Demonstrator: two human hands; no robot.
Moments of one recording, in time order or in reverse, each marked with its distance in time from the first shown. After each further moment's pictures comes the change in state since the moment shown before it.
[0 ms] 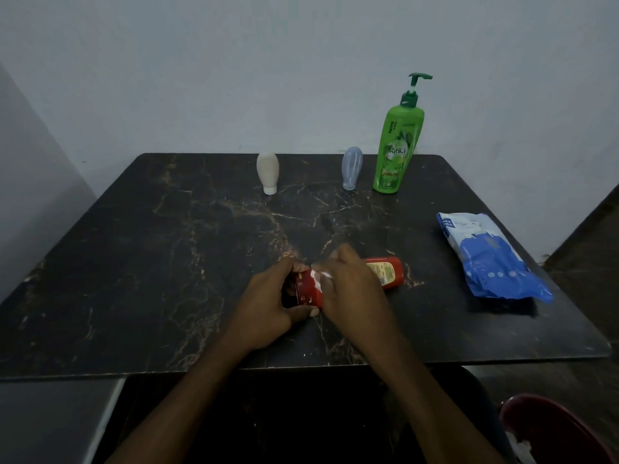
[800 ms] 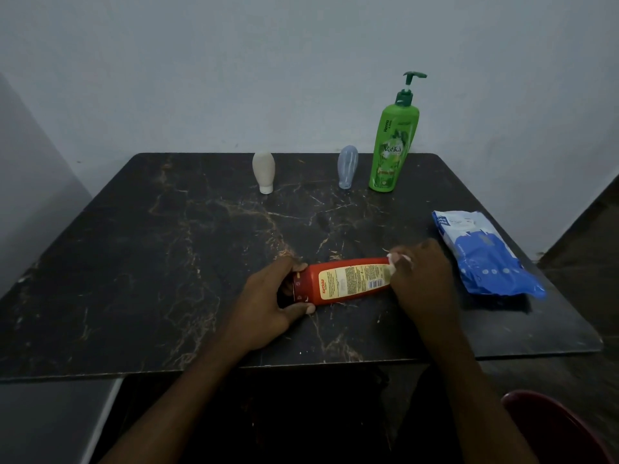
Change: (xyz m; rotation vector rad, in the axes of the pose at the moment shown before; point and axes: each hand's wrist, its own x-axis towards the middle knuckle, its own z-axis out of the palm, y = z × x) left_hand -0.003 0.002 -0.001 0.097 0.012 0.021; right_hand 0.004 0.085 -0.040 -0.193 0.065 0.401
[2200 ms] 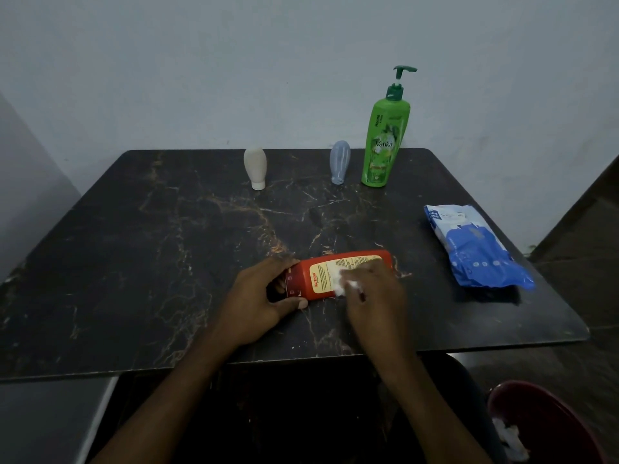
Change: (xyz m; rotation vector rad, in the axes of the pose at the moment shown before) left_hand 0.001 -0.007 0.002 0.015 0.003 0.009; right_hand -0.058 -0.031 0.036 0.327 0.073 -0.098
